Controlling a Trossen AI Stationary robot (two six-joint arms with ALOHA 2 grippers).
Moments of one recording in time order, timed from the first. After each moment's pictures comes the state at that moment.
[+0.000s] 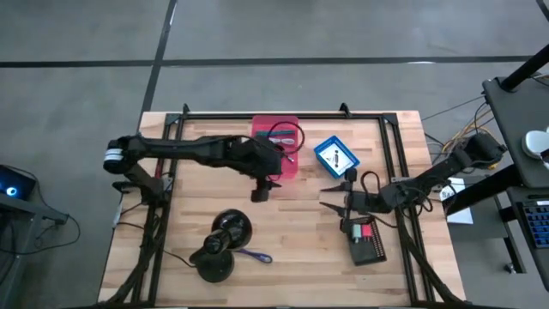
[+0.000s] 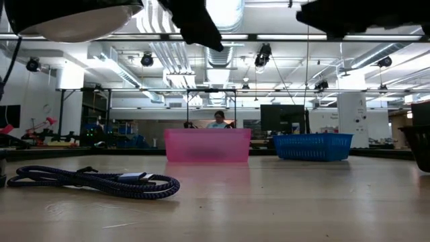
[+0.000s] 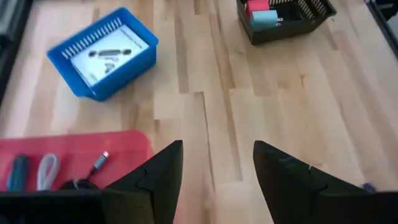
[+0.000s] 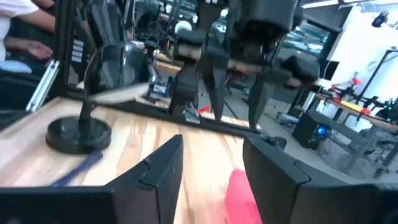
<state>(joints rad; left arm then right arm) 0.05 1.56 1.42 -0.60 0.07 0.12 0.43 1.11 0.34 0.80 0.55 -0.27</state>
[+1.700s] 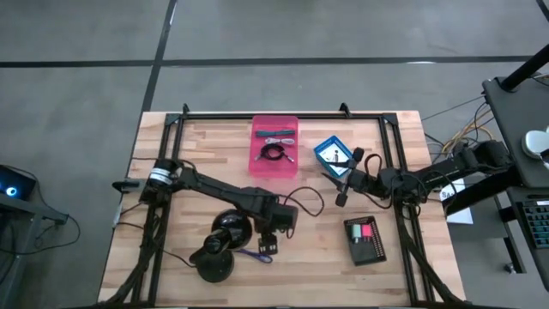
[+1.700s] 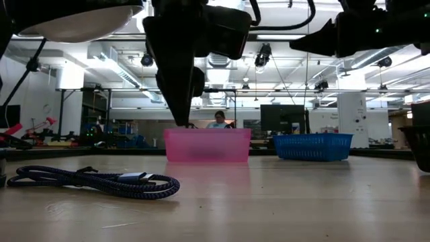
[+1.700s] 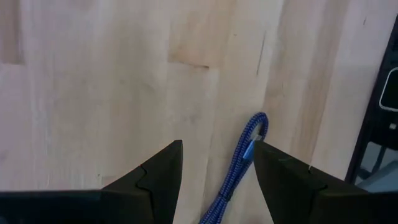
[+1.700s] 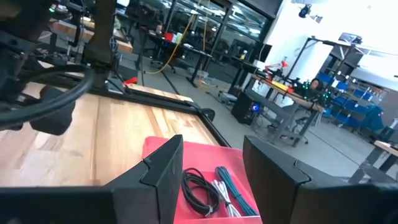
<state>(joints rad) -0.23 2.02 1.65 -0.92 0.27 -0.41 0.18 0.99 0.25 0.76 0.56 -0.35</state>
